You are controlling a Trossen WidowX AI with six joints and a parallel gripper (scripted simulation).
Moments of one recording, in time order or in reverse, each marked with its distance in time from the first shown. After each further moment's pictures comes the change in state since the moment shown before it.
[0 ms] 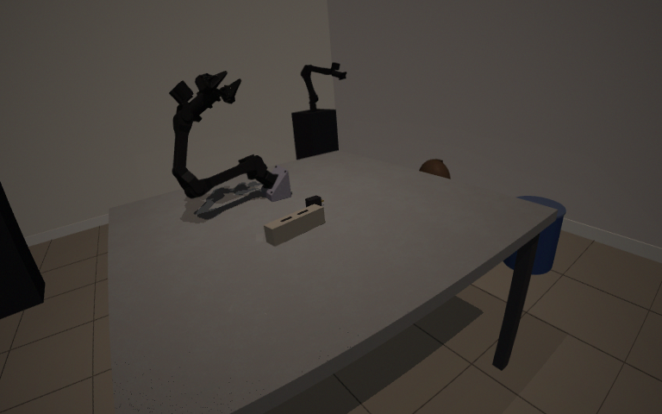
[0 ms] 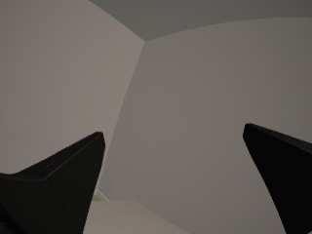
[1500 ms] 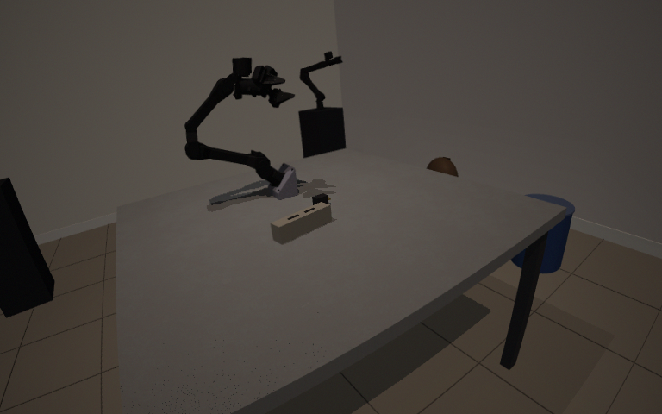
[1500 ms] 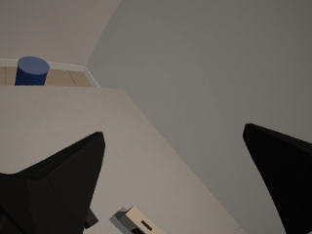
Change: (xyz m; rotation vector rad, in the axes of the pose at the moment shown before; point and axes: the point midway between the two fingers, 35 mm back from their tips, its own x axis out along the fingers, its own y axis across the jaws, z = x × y) arm 0.119 0.049 -0.111 -0.279 0.687 0.096
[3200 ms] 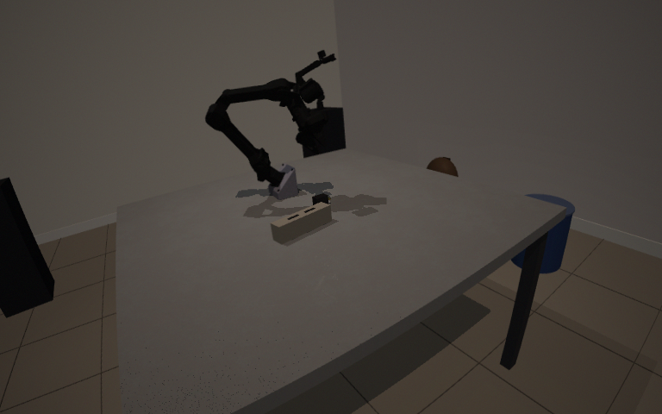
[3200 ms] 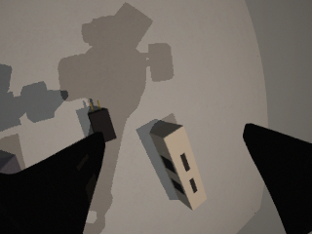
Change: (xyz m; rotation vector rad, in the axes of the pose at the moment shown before) arm 0.146 0.075 -0.149 -0.229 0.763 0.488
